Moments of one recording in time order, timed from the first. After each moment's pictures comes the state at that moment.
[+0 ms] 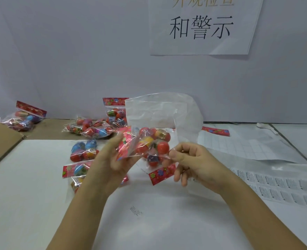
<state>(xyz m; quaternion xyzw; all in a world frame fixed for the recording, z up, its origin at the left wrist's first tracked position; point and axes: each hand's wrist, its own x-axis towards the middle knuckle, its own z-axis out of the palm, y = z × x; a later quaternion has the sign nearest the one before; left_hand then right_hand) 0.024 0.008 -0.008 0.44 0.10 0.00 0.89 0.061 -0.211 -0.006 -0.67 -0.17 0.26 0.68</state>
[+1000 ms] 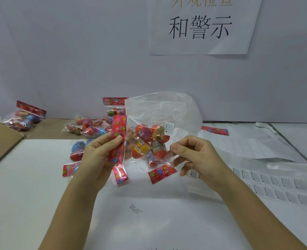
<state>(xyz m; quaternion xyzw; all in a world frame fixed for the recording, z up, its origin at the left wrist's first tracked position) 0.026 0.029 -0.006 0.54 0.08 0.07 0.83 0.056 -0.207 0.003 -0.67 -0.13 0.14 0.72</state>
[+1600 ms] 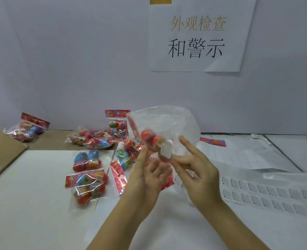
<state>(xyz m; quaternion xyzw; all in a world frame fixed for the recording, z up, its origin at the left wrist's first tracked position) 0.011 -0.061 -0.009 0.37 0.09 -0.01 0.92 0.038 -0.193 -0.025 -0.73 -0.29 -0.32 0.53</state>
